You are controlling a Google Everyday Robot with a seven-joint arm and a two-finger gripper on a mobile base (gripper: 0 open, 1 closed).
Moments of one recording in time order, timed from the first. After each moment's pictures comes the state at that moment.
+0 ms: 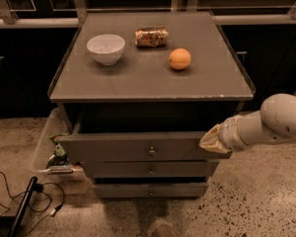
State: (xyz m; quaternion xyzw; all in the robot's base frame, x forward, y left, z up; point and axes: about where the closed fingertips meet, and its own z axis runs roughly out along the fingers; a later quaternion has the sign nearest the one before) arm 0.532 -0.213 0.676 -0.59 0.75 0.07 0.31
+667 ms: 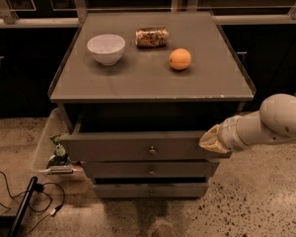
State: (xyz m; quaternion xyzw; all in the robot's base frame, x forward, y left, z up) arm 0.532 -0.213 0.676 -0.59 0.75 0.07 0.31
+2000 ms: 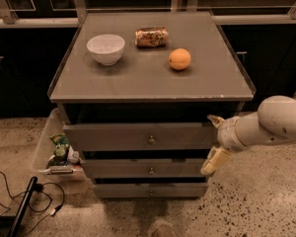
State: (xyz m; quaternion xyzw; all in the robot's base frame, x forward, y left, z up) arm 0.535 -0.214 0.670 -0.58 0.75 0.07 0.31
